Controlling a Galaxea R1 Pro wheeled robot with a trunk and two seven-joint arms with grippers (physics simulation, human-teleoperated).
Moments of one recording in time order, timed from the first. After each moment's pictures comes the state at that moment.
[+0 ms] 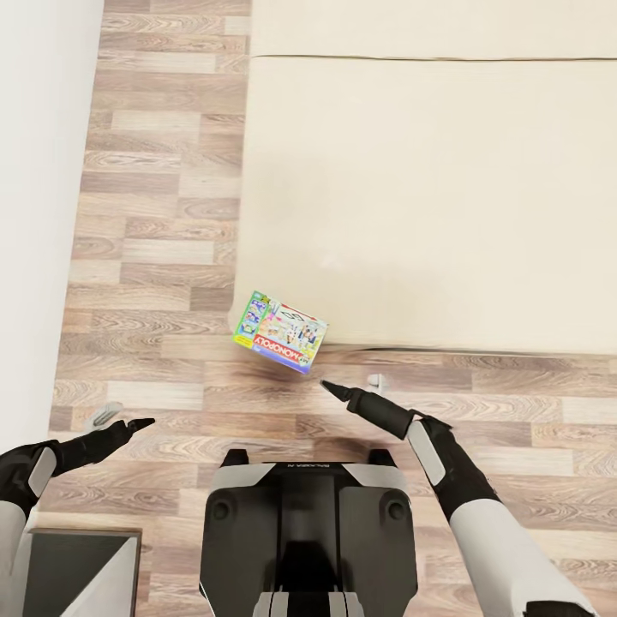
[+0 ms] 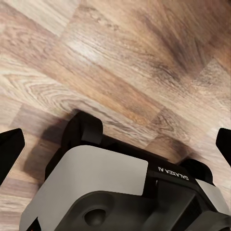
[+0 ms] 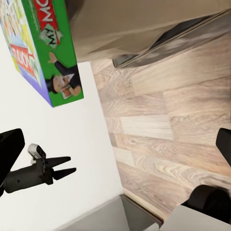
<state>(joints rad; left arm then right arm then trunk) -0.81 0.38 0.56 -0.46 0.00 0.59 -0.72 -0.73 0.04 -0.03 -0.81 -0.45 0.41 0.83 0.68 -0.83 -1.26</state>
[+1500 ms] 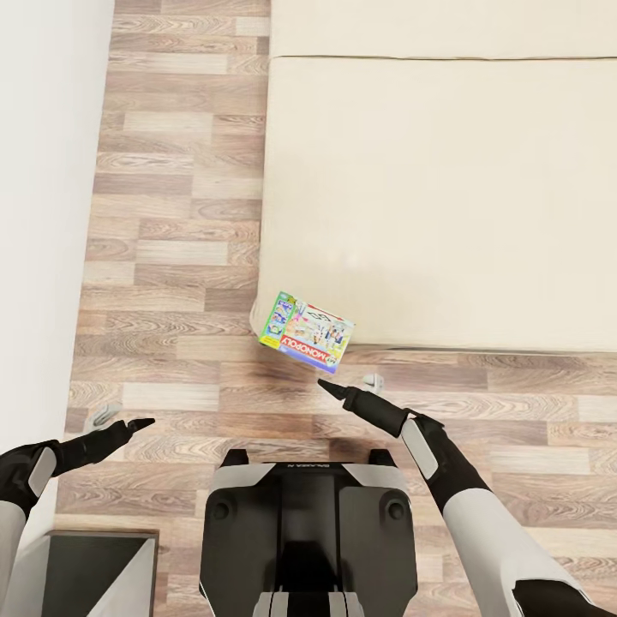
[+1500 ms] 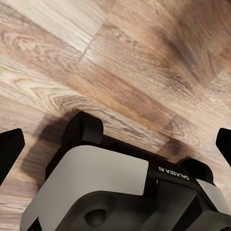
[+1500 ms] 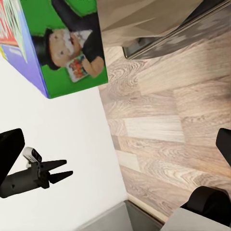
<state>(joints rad) -0.81 0.38 0.56 -0.46 0.00 0.59 -0.72 -0.77 0.05 -0.03 -0.70 -0.44 0.36 0.83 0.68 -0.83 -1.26</state>
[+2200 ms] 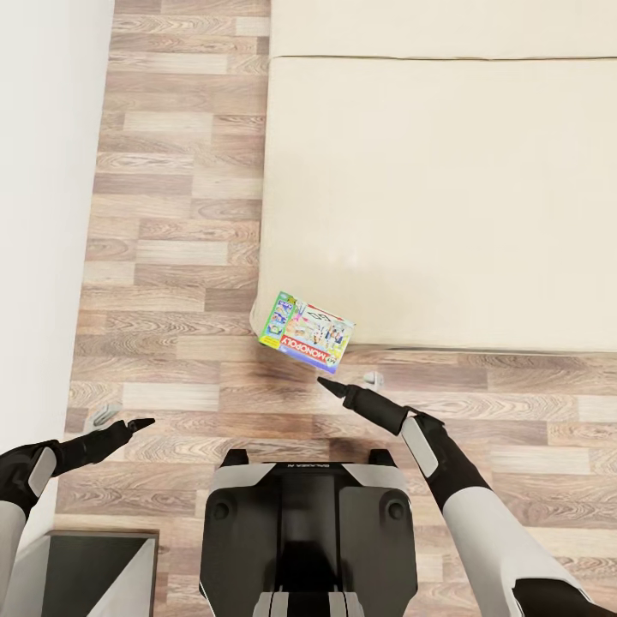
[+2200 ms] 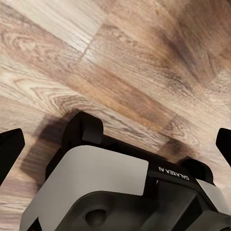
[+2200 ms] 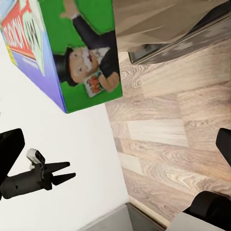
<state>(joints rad) -0.81 0.38 0.56 -0.46 0.00 0.59 -0.72 -0.78 0.05 -0.03 -0.71 -0.44 0.36 0.84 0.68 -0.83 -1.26</state>
